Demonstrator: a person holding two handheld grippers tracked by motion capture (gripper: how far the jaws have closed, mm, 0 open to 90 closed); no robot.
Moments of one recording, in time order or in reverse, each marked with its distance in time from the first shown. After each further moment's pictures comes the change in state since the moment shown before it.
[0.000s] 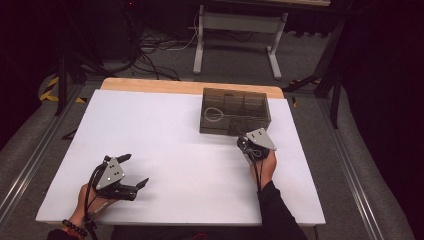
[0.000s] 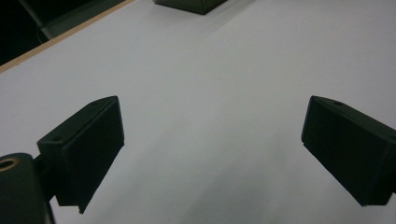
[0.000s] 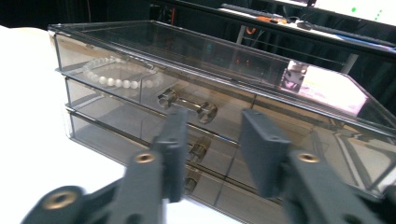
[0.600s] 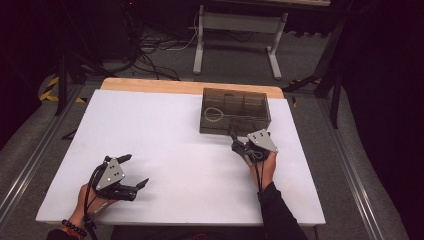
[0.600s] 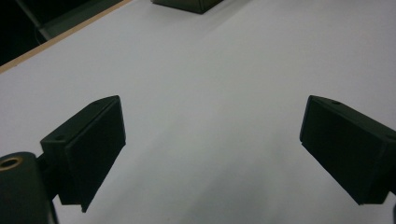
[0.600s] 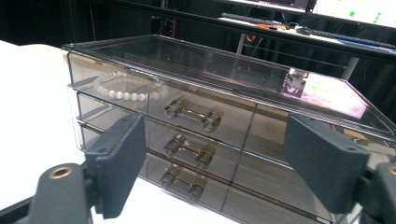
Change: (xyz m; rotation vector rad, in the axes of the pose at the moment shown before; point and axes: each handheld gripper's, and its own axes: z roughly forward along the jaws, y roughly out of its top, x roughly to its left) left arm -0.001 0.000 -0.001 0.003 -0.005 0.009; right arm 0.002 0.002 -0.006 -0.032 0.016 0.036
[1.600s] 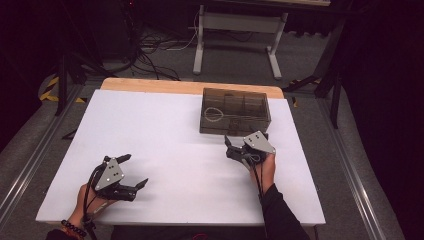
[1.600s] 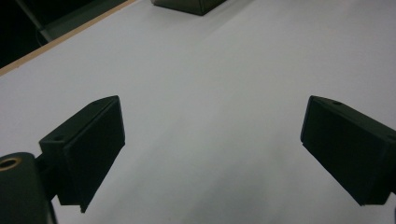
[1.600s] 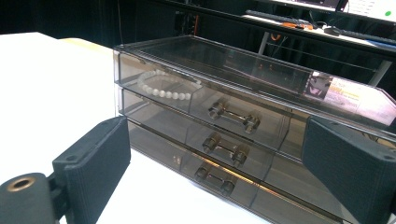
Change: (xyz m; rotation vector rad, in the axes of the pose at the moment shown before) left arm 0.000 0.000 -0.001 -0.006 -0.001 -0.002; right arm 0.012 0.008 -0.010 0.018 0.095 -0.033
